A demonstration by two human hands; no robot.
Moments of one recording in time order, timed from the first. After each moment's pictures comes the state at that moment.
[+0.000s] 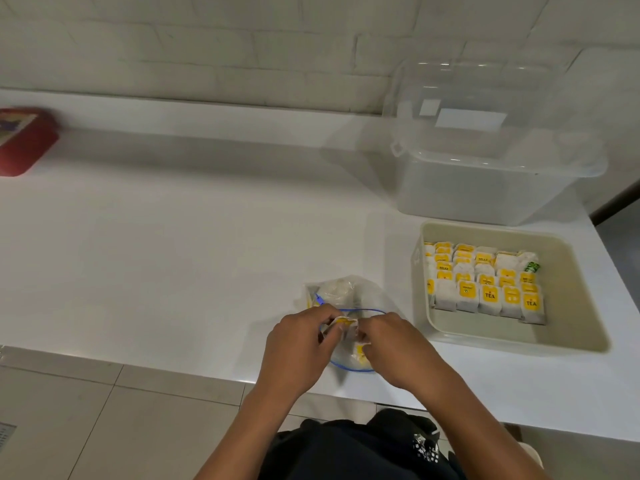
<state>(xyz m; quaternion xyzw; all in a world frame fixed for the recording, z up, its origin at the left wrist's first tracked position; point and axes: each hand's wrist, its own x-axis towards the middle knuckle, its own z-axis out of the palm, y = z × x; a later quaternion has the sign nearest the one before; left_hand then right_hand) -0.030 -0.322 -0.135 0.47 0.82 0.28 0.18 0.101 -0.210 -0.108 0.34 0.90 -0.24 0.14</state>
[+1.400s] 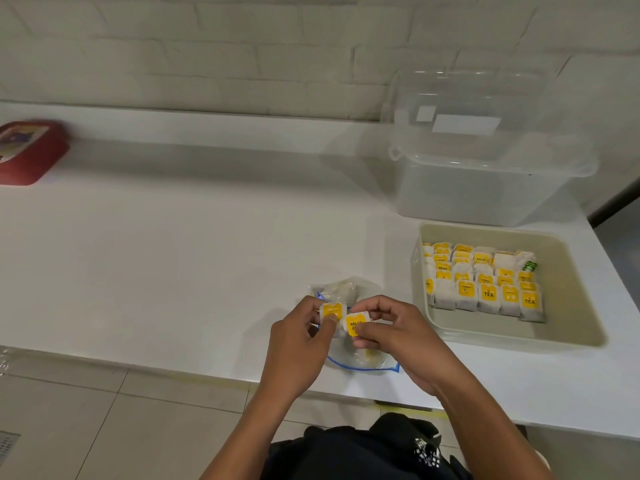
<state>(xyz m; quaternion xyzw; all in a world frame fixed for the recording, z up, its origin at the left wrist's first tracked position) -0.022 -0.329 -0.116 0.32 0.79 0.45 0.28 0.112 -0.216 -0.088 0.42 0.56 -0.71 -0.11</state>
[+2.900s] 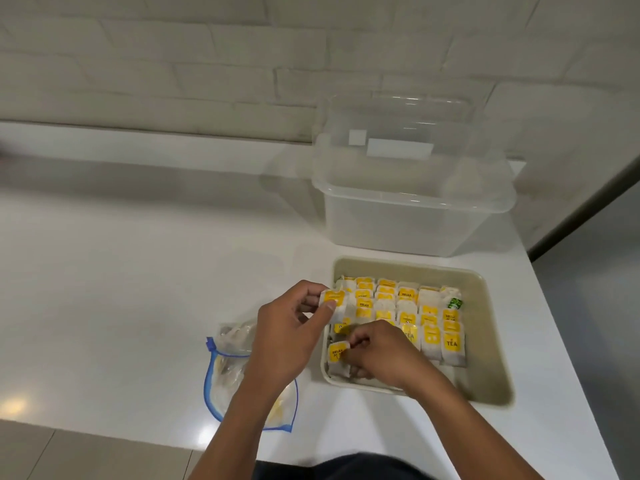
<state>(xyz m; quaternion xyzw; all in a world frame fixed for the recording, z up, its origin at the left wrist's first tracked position) 0.053 -0.180 -0.086 0.33 0.74 0.53 0.25 0.186 -0.079 -0.112 0.44 0.73 -0.52 0.05</state>
